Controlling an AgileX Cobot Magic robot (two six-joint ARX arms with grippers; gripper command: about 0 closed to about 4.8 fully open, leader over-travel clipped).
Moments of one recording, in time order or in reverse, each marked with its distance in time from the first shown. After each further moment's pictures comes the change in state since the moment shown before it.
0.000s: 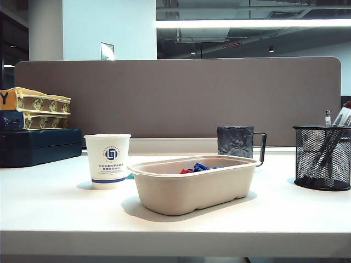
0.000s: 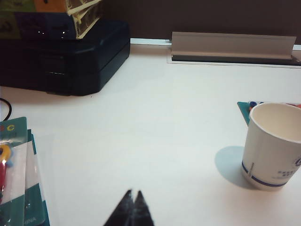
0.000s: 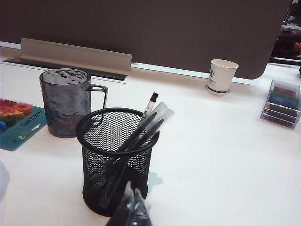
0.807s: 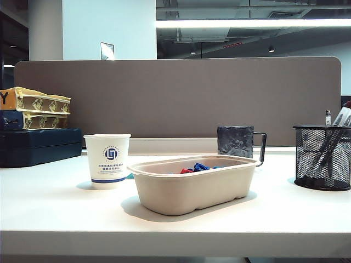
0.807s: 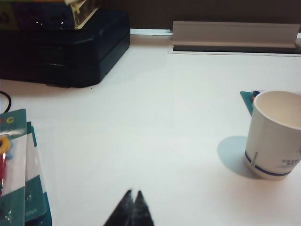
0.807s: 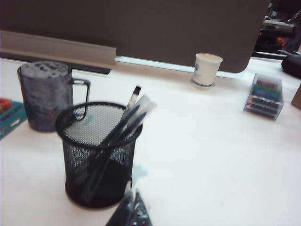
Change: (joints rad) left arm 0.000 0.000 0.000 -0.034 0.000 -0.001; right arm 0.000 0.000 0.000 -0.026 0.056 -0.021
